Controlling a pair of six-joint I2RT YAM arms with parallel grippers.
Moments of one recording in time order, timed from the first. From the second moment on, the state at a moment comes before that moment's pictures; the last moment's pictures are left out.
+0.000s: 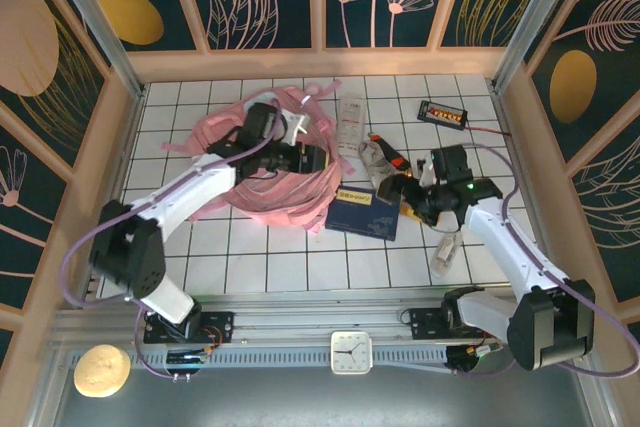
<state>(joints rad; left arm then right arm) -0.56 1.63 1.22 -0.32 0.53 -0.43 0.24 1.12 0.78 -0.72 -0.47 0.61</state>
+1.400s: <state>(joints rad) -0.63 1.93 1.17 -0.28 0.56 -0.44 0.18 1.47 0.72 -0.43 -0.59 0.46</state>
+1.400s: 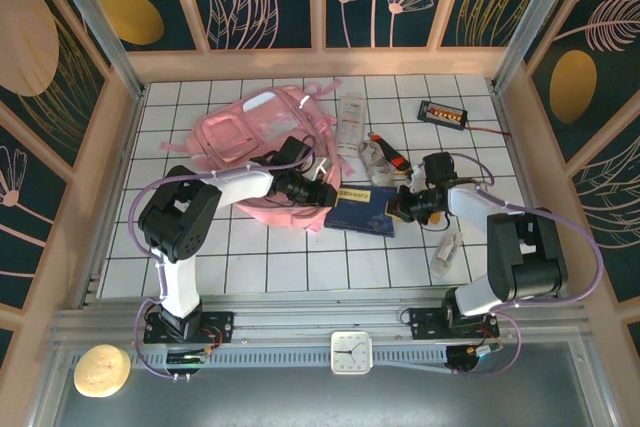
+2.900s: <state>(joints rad) -0.64 1.86 0.91 0.60 0.70 -1.72 0.18 1.34 0.99 -0.54 -0.68 0.60</state>
